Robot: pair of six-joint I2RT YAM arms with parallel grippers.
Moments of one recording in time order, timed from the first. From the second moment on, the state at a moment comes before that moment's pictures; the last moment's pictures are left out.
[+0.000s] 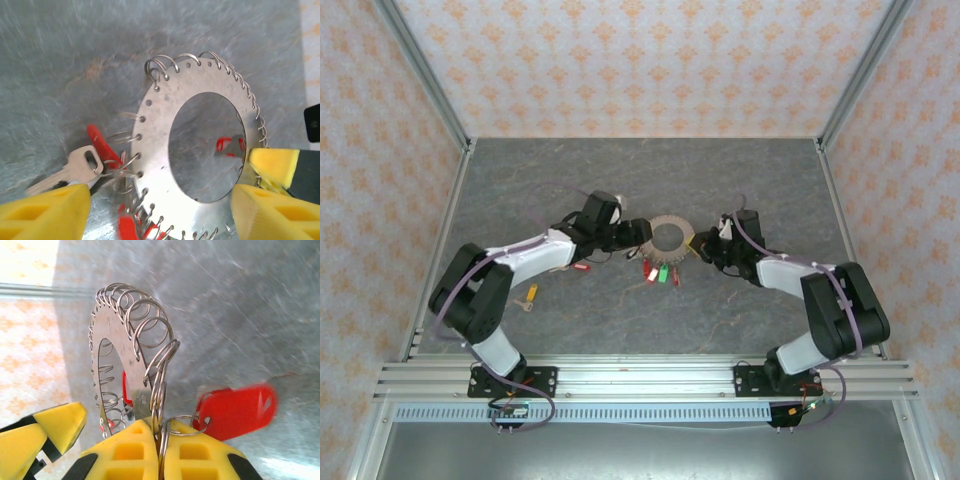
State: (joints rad) left arm -0.51 1.63 0.97 -0.09 0.26 -0.79; right arm 0.29 1.47 0.59 0.23 -0.52 1.02
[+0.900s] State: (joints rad) left arm -0.46 1.48 0.93 0.17 0.37 -1.09; right arm 0.28 1.26 0.64 0.25 -0.53 1.07
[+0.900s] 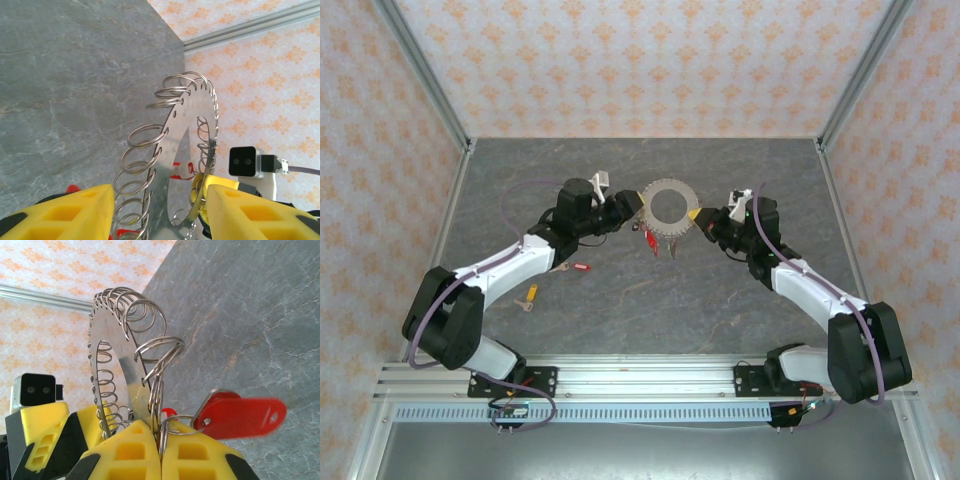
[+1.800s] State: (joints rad) left arm -0.46 1.51 1.00 0.15 0.41 -1.07; right arm 0.28 1.22 0.68 0.25 -0.58 1.09
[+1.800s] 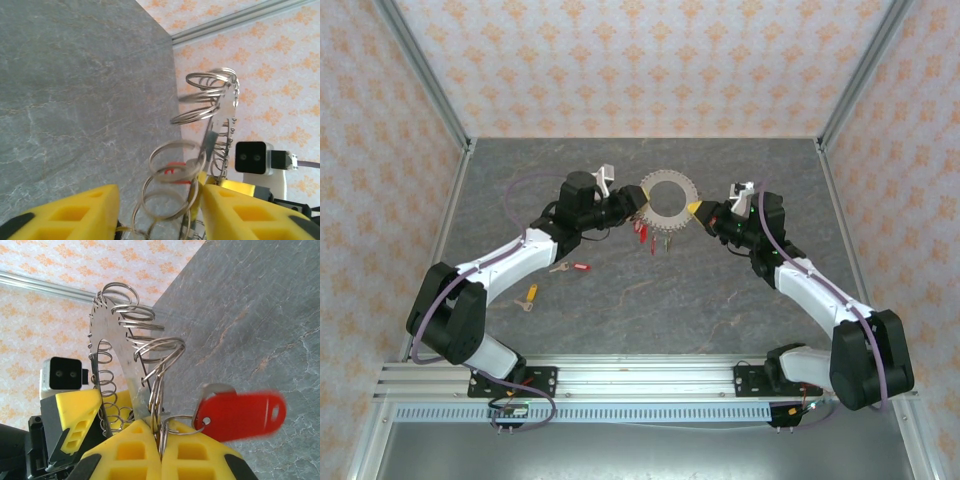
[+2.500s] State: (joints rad) left arm -0.46 1.49 1.02 0.20 0.45 -1.04; right arm 0.28 1.21 0.68 0.27 -0.60 1.09
